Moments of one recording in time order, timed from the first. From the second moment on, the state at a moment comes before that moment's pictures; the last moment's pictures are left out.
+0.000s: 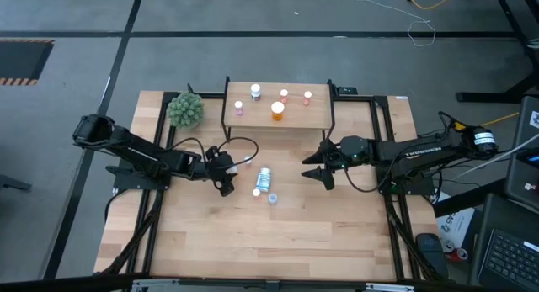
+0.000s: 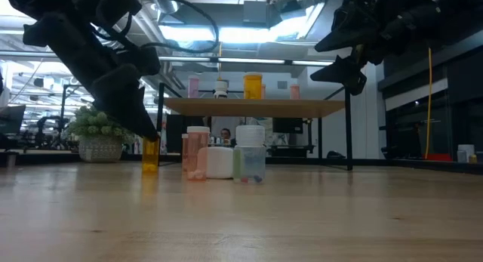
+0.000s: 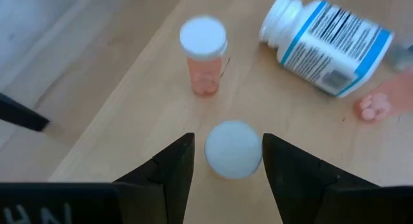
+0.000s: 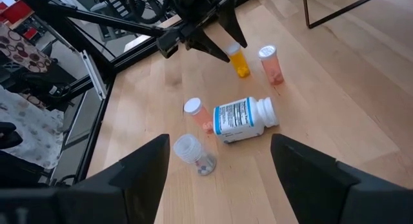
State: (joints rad) left arm -0.17 1.29 0.48 0.01 -0.45 -0.49; right arm -0.01 1.11 0.49 0.24 -0.11 0.49
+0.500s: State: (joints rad) left arm -0.17 1.32 0.48 0.01 -0.46 -0.49; right arm -0.01 1.11 0.49 0.24 -0.11 0.49
